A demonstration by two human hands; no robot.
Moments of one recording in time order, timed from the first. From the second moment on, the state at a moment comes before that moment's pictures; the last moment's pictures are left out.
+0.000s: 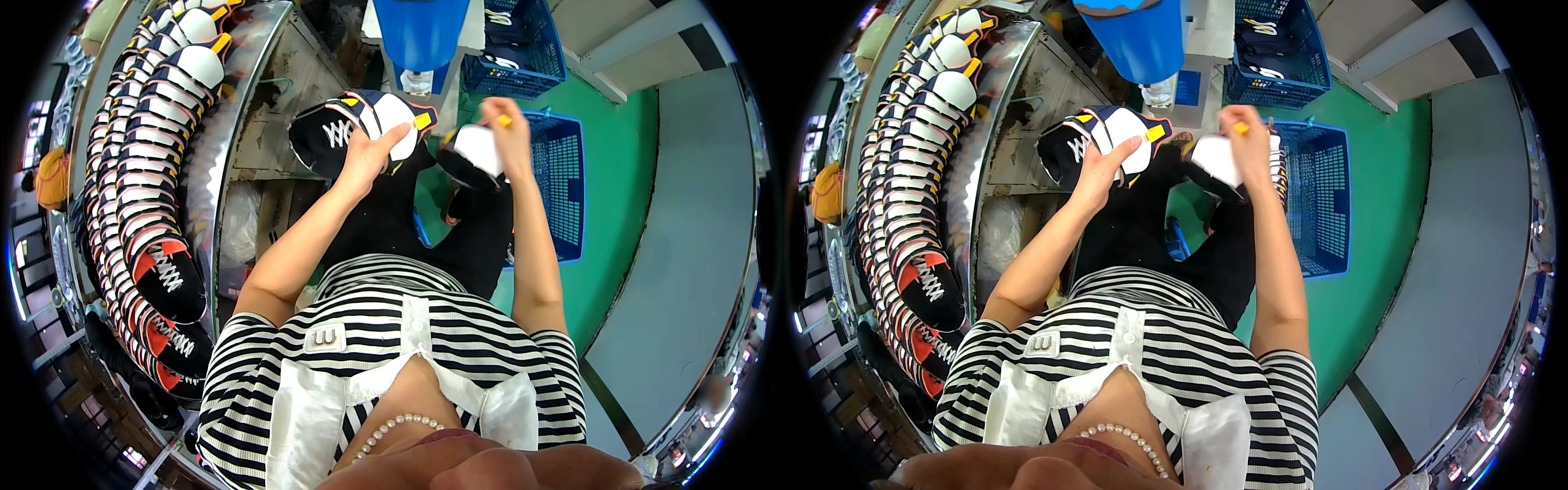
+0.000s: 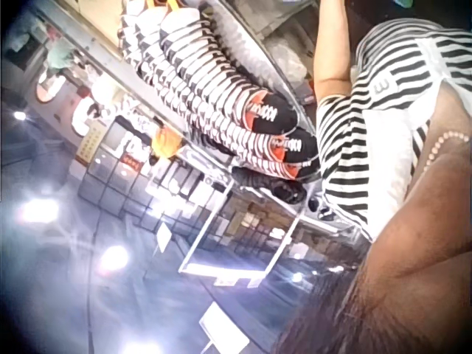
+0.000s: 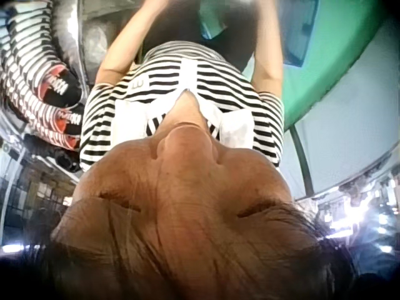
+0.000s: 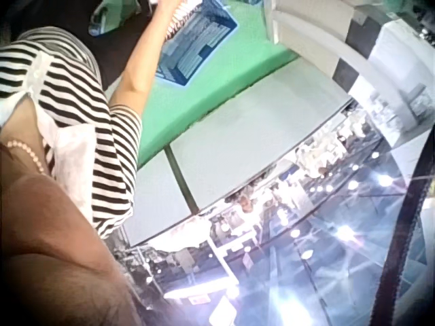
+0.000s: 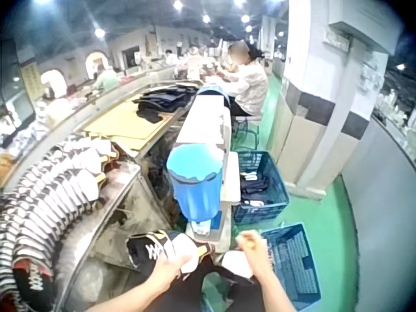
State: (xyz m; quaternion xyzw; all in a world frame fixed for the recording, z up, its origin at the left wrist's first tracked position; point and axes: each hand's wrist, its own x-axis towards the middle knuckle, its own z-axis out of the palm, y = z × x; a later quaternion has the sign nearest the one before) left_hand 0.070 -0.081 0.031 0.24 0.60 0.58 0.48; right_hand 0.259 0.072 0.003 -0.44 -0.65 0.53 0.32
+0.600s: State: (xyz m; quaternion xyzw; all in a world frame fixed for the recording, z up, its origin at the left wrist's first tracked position) left_hand -0.005 -0.007 0.000 0.26 0.57 0.60 0.49; right_hand 0.165 0.086 -0.012 -0.38 -0.43 0.77 0.26
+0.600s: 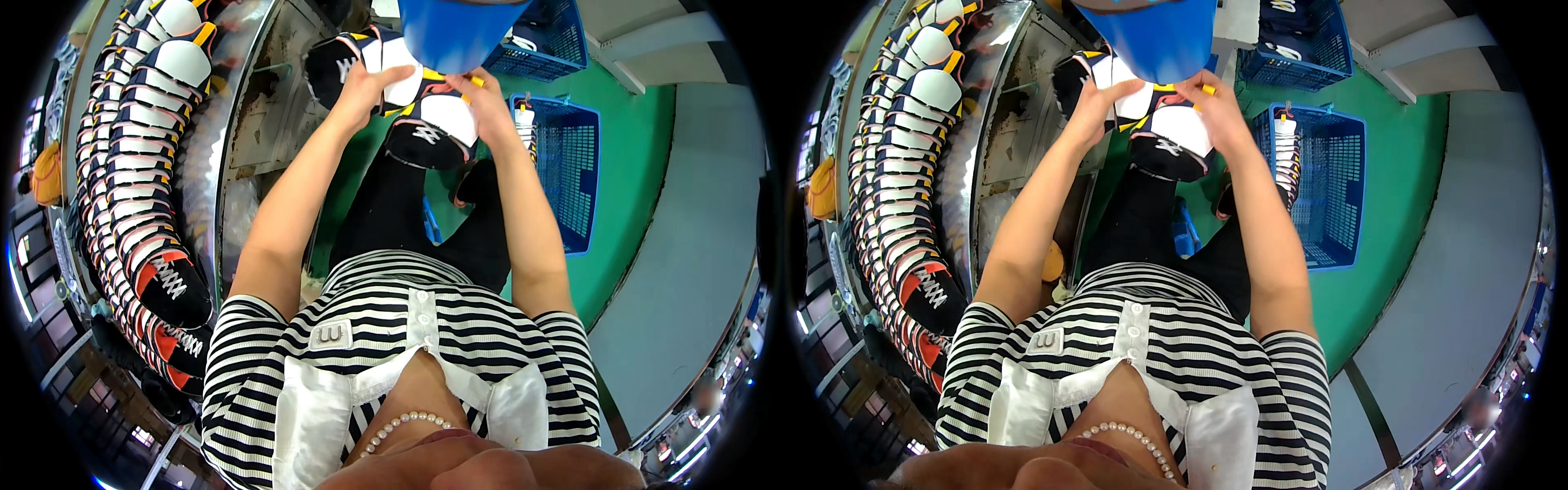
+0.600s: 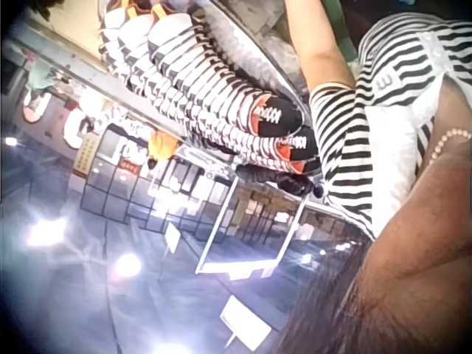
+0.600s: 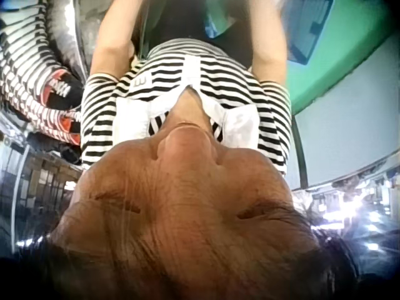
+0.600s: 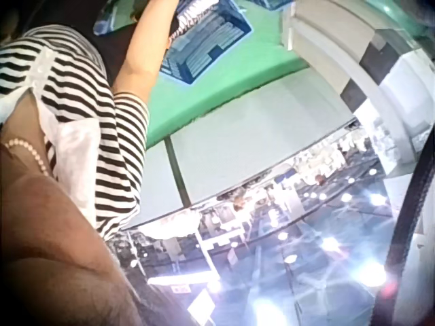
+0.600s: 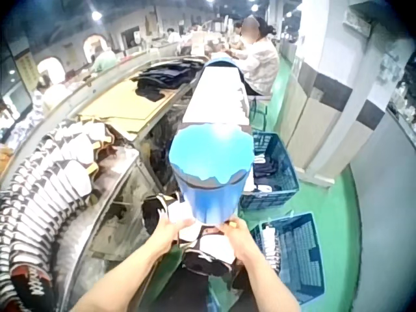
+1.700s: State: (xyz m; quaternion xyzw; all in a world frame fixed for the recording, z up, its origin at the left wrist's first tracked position) left_hand 0.011 -0.030 0.037 0.38 0.71 0.49 0.33; right_hand 0.158 0.060 -0.028 -0.36 -0.39 0.75 0.40
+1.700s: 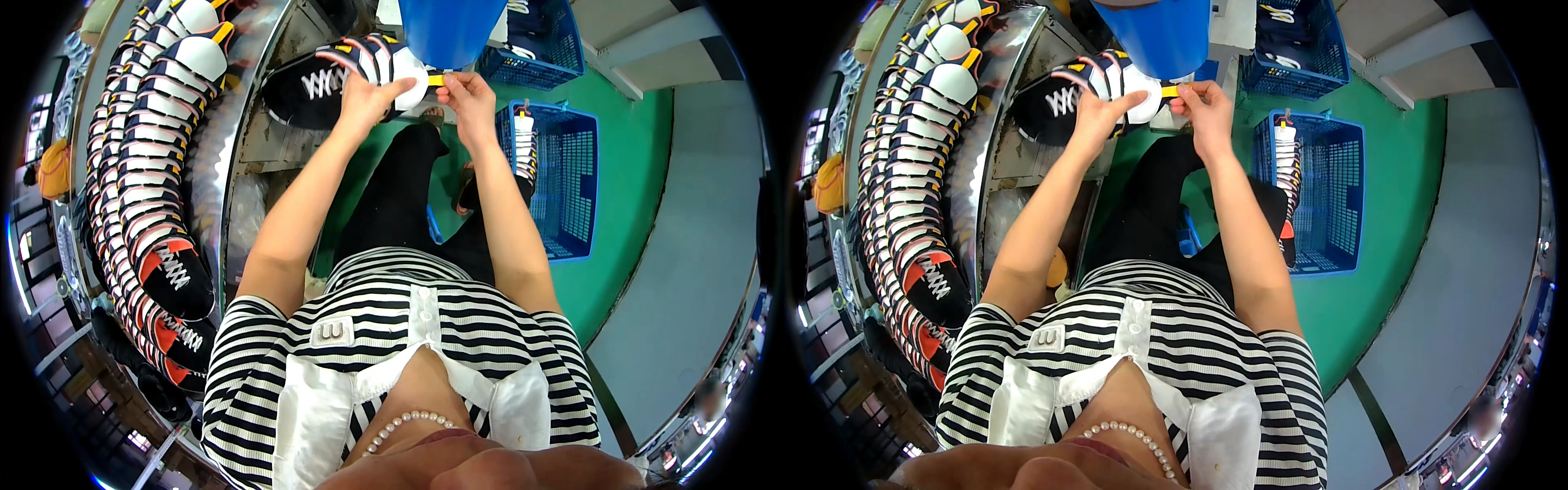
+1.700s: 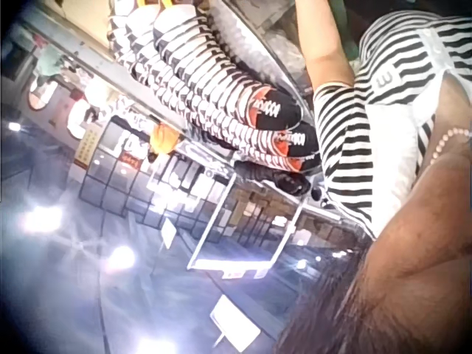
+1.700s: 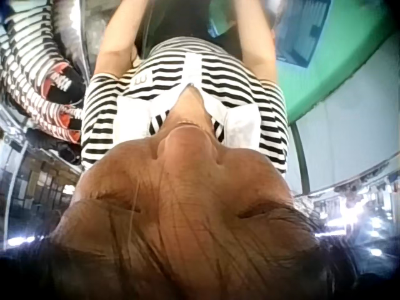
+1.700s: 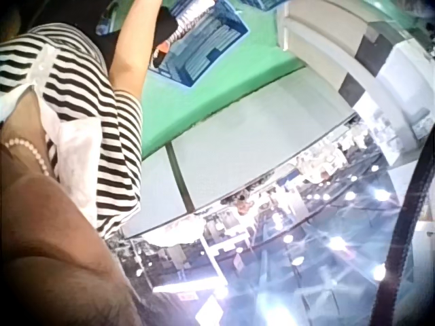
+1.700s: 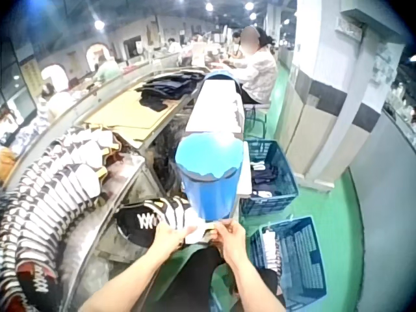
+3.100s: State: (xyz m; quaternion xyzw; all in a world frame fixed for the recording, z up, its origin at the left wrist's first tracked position) left_hand -0.186 -0.397 0.065 0.02 0.78 0.51 -0.35; right_hand 0.288 -0.022 -0.143 -0.48 -0.41 0.77 0.12
